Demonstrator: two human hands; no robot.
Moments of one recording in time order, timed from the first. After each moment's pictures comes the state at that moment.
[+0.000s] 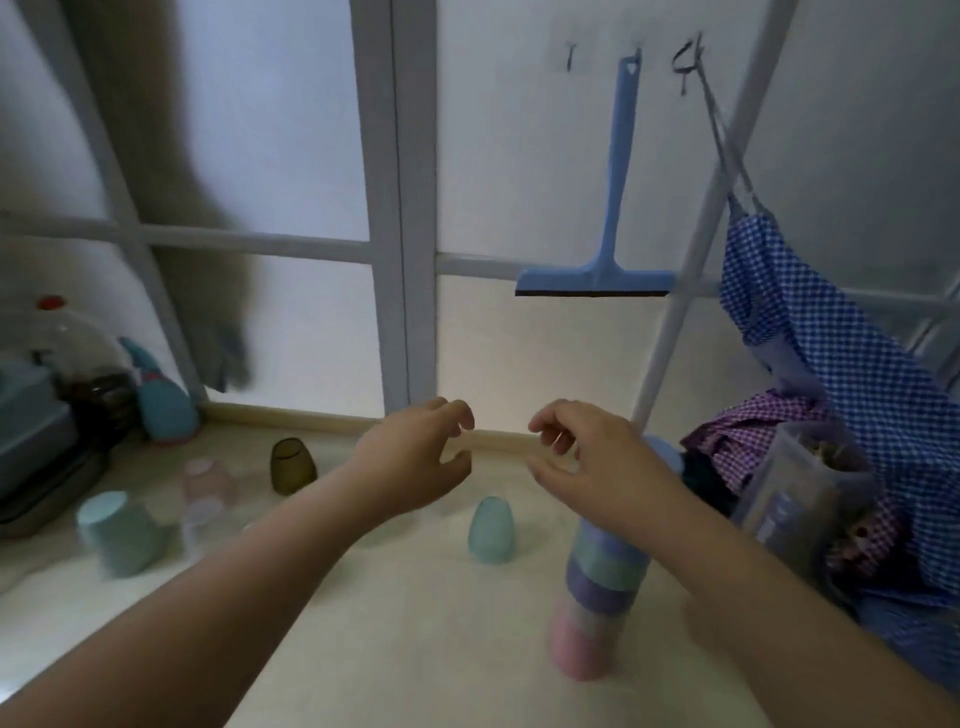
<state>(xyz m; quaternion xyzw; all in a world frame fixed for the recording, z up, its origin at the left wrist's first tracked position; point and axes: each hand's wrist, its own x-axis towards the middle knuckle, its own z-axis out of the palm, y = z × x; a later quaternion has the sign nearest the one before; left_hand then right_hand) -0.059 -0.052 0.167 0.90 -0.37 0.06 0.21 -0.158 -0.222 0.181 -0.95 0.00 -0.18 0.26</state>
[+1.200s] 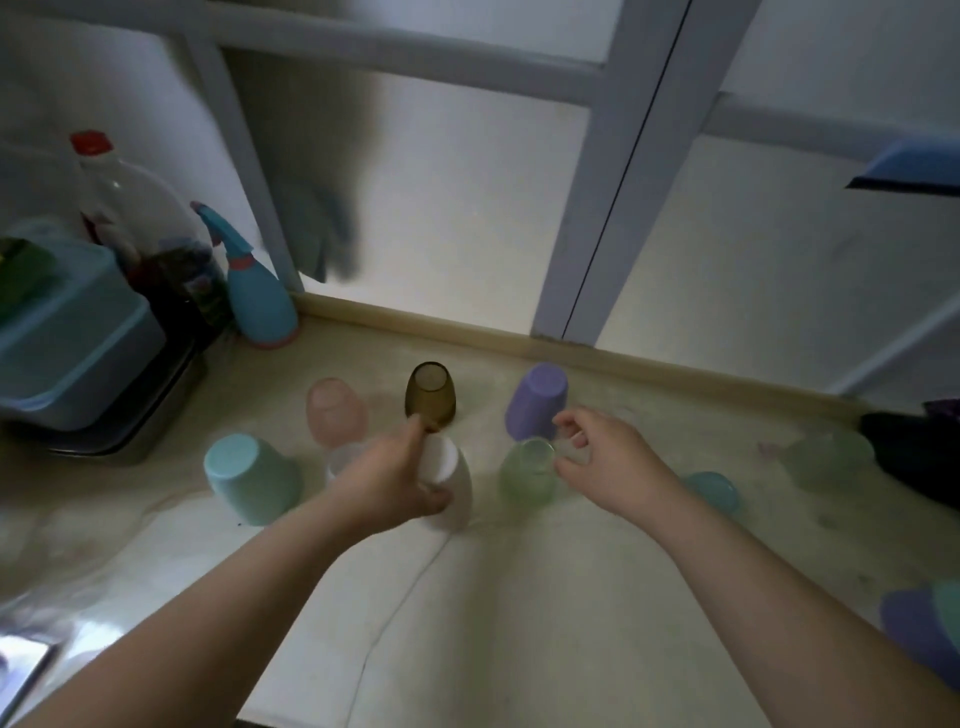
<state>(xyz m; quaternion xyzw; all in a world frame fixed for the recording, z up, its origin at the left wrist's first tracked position) 0.126 0.148 0.016 0.93 -0.21 -0.20 0.24 0.070 -0.080 0.020 -0.96 0.09 0.02 0.28</state>
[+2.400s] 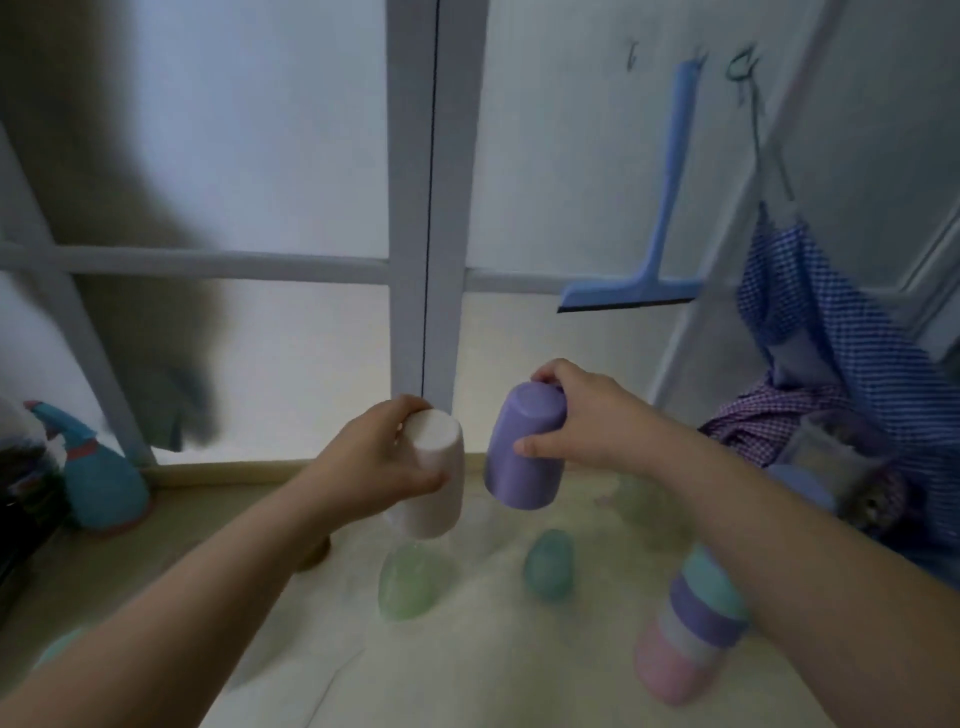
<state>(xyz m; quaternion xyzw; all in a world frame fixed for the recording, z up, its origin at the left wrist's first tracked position) 0.097 0.056 0.162 0.84 -0.37 -0.08 0.39 -0.017 -0.134 0.214 -0.95 0.17 -0.07 0.25</state>
